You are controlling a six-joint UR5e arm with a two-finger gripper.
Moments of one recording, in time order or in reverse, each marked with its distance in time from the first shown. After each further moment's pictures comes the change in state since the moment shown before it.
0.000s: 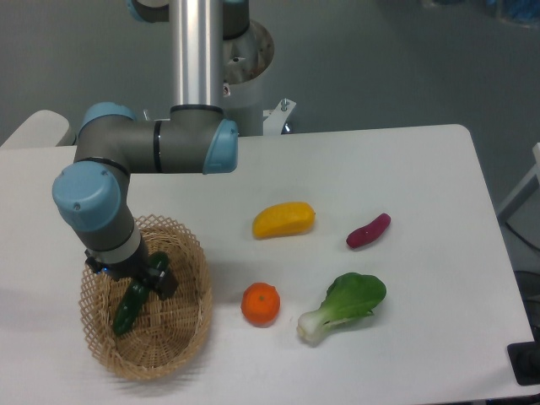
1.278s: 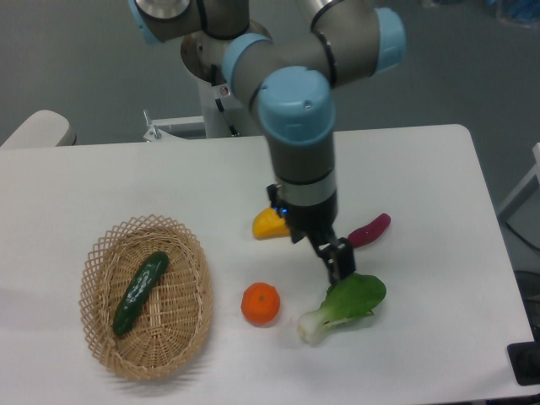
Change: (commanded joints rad) arm 0.399 0.121 0.020 -0.074 -0.011 1.080
